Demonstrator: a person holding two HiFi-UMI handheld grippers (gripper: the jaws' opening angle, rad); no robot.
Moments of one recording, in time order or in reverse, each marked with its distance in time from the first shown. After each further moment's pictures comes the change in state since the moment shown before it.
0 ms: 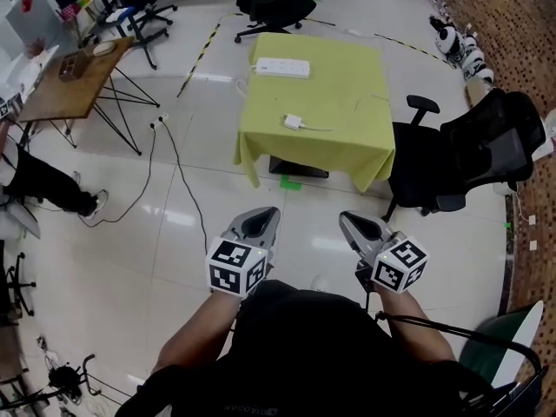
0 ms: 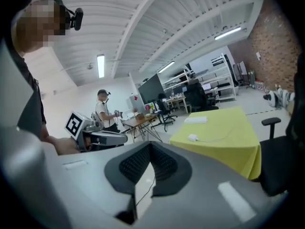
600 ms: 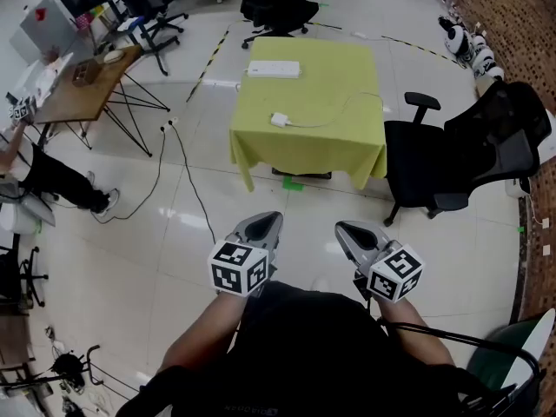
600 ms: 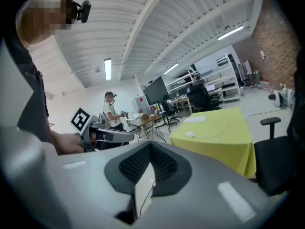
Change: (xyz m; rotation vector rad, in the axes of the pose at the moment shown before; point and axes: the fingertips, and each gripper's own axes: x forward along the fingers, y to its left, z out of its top) left arm 0.031 -0.087 -0.020 -0.051 0.019 0.053; right arm -0.081 -0.024 -0.027 -0.016 -0.015 0.076
